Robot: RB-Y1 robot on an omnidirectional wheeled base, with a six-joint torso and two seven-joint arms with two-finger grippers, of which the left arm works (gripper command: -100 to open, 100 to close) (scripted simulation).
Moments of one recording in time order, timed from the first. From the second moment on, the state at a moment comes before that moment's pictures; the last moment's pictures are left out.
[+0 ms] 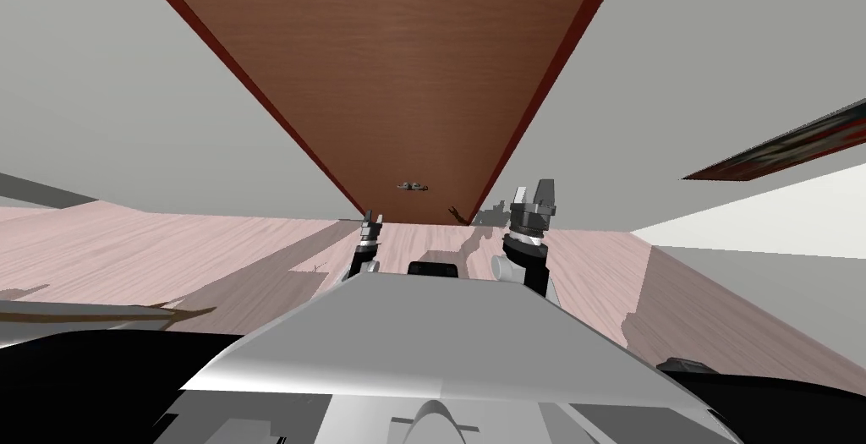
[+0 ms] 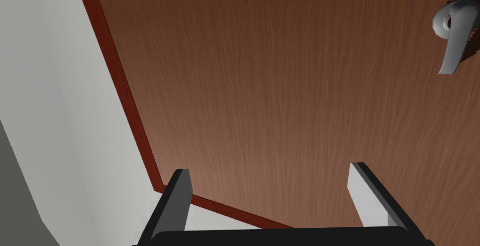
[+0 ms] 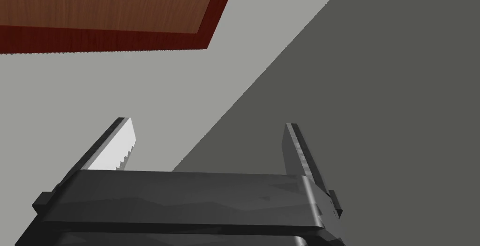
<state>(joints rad) 0.37 0.25 0.01 -1.51 0.17 -0.85 0.10</state>
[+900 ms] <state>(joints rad) 0.34 0.31 0.02 -1.22 0.21 -0.95 0.17</state>
